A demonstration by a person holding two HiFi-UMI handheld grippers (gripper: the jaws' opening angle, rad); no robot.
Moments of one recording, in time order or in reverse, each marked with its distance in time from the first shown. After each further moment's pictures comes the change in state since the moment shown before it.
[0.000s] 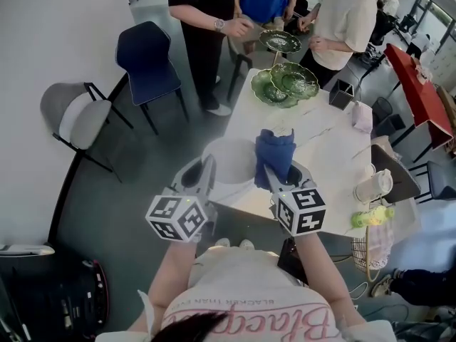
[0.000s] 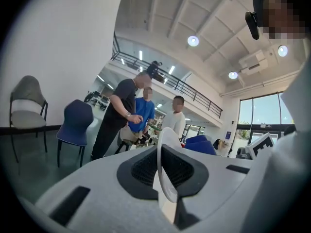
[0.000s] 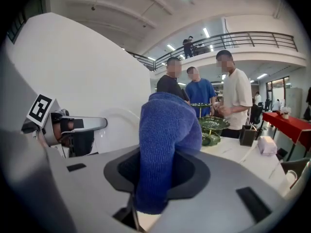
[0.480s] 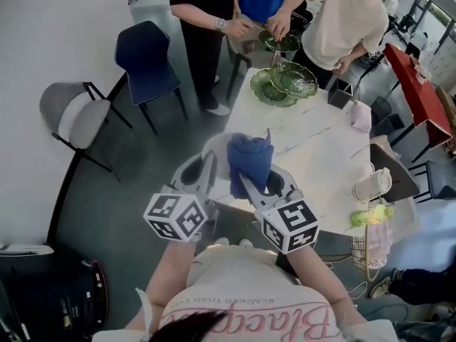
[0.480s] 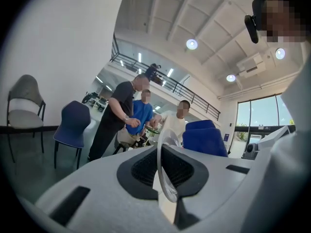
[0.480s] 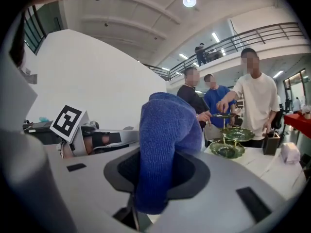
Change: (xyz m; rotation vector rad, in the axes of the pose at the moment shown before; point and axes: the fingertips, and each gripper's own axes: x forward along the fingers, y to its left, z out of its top) left arm 0.000 -0.012 0.011 0.001 -0.028 -0.022; right arm -0.017 0.077 0.034 -0.034 -0.126 0.211
